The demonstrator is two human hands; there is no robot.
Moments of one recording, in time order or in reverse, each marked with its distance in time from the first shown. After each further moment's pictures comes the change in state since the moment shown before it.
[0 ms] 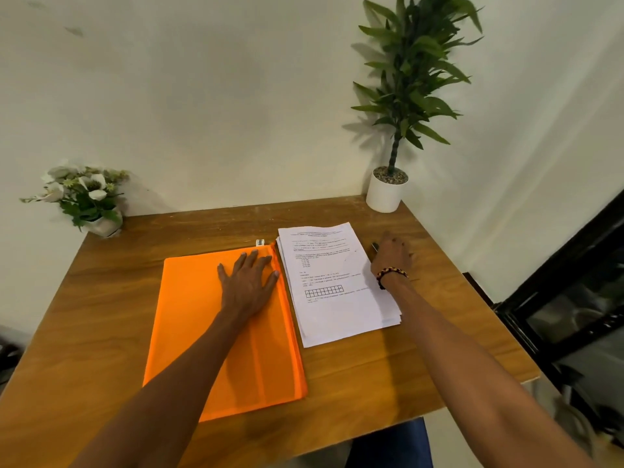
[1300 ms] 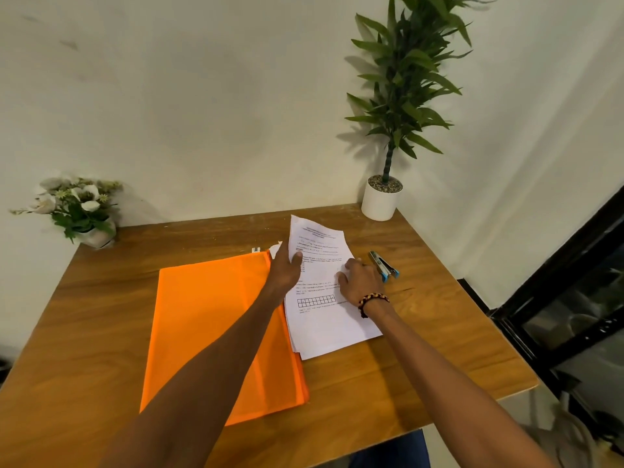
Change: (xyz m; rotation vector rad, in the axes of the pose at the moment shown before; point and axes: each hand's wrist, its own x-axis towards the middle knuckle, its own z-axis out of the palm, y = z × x) left_hand 0.037 0.094 -0.013 -1.145 -0.104 -0.154; right_hand -0.042 -0.027 0.015 0.074 -0.073 -0.245
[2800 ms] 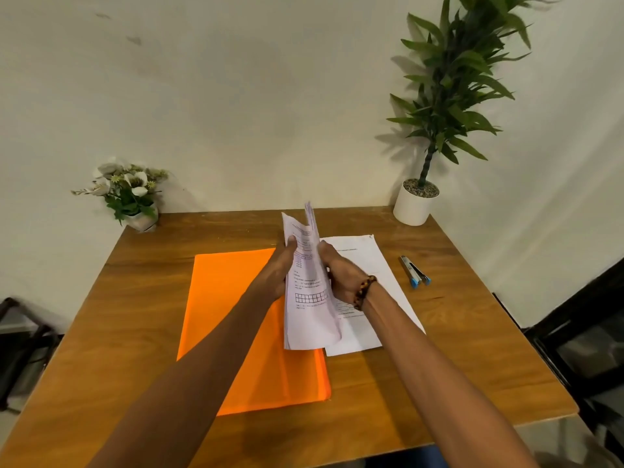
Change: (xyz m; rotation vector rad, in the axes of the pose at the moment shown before) left_hand -0.020 0.022 -0.067 -0.497 -0.147 -0.183; right_hand -0.009 -0.119 -0.028 1.304 -0.767 0.210
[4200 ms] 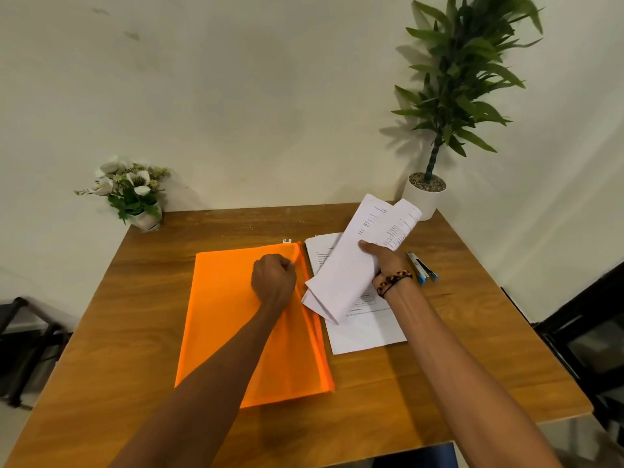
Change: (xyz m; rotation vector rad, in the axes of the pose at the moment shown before) left_hand 0.006 -0.043 -0.025 1.101 0.772 0.226; right_hand 0.006 0.008 -0.068 0.505 0.533 -0.233
